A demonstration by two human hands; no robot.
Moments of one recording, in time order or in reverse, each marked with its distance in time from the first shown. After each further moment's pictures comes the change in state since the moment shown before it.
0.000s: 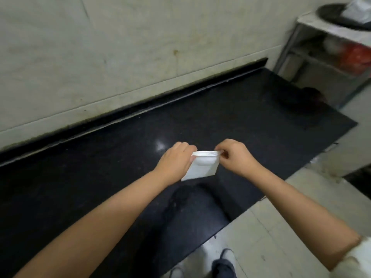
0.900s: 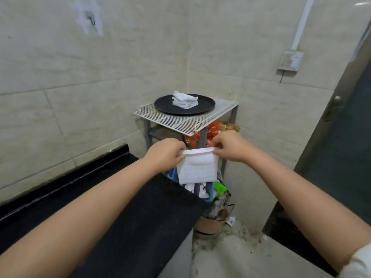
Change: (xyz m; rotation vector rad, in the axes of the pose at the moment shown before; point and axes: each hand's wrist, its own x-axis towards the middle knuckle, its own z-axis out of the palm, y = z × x) left_hand 0.489 0.439 -0.013 0.093 0.032 0.321; right_hand -0.017 0.470 -0.424 -0.398 0.195 0.215
